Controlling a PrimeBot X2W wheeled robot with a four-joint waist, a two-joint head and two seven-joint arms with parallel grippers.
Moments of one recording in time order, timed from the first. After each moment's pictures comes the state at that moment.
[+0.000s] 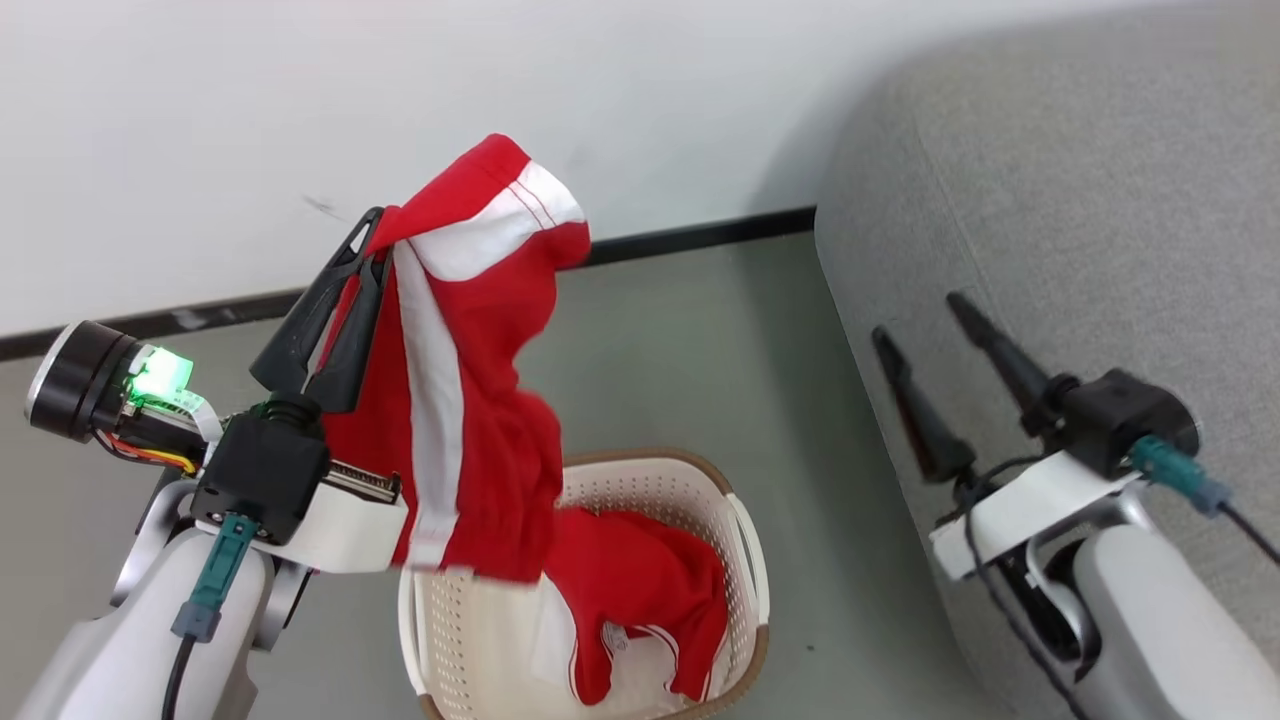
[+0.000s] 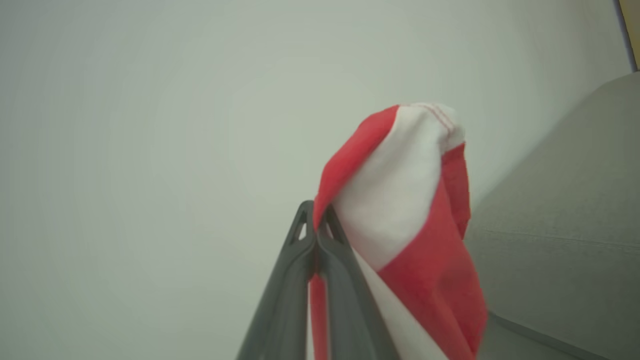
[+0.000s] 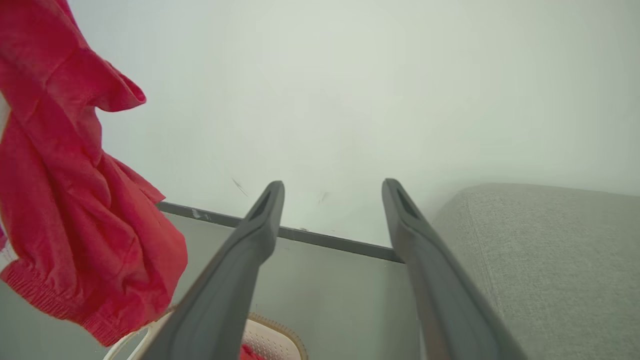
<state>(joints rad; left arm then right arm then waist) -0.44 0.34 -0.37 -0.11 -0.07 0.15 -0.26 -0.33 -0.18 0.25 0.14 0.17 0.13 -0.26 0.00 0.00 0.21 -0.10</state>
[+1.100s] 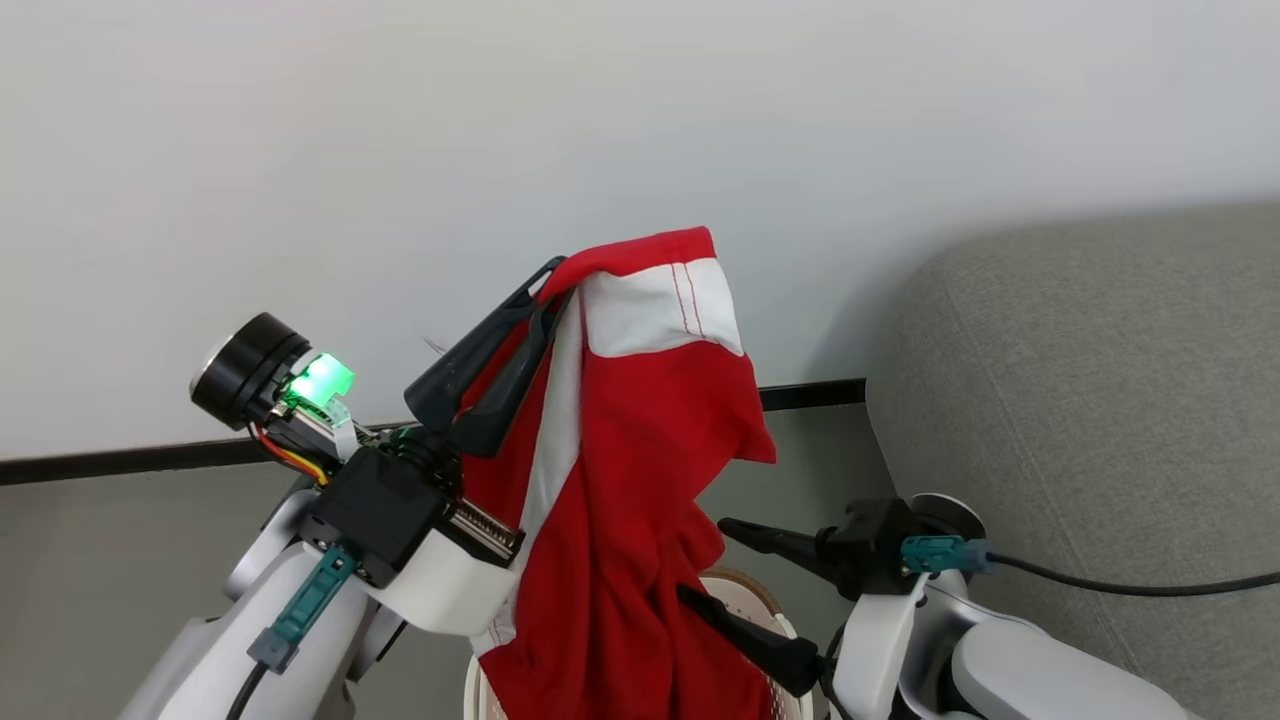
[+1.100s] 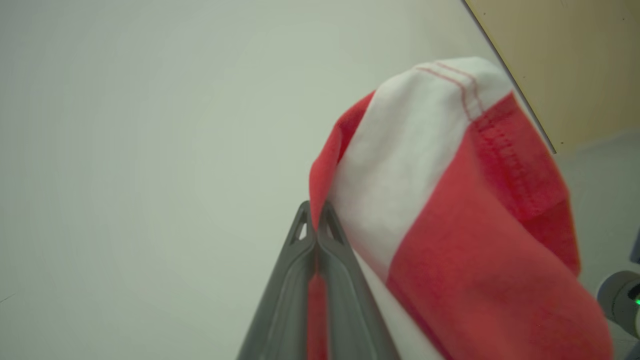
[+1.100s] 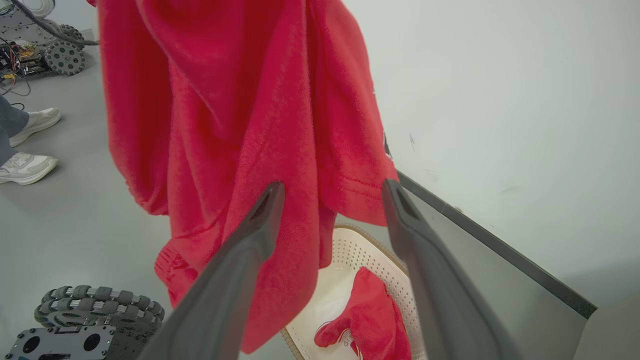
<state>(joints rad) -0.46 0.27 -0.48 -0.17 -0.13 0.00 -0.26 -0.46 -0.37 0.94 0.08 0.54 0.13 -0.10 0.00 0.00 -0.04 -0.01</state>
